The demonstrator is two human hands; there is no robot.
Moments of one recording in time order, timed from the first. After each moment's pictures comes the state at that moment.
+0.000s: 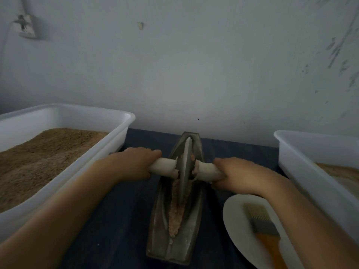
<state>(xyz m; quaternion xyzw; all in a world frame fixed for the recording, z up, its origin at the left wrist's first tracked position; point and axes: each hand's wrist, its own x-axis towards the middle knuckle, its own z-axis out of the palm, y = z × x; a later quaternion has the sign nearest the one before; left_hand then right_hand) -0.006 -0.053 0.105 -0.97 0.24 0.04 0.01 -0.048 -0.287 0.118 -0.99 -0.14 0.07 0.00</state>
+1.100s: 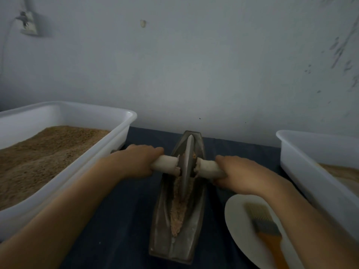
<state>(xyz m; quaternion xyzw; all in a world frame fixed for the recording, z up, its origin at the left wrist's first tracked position) -0.005 -0.055 0.104 -0.97 0.23 0.02 0.01 -0.046 -0.286 0.112 -0.99 -0.14 0.02 -0.01</state>
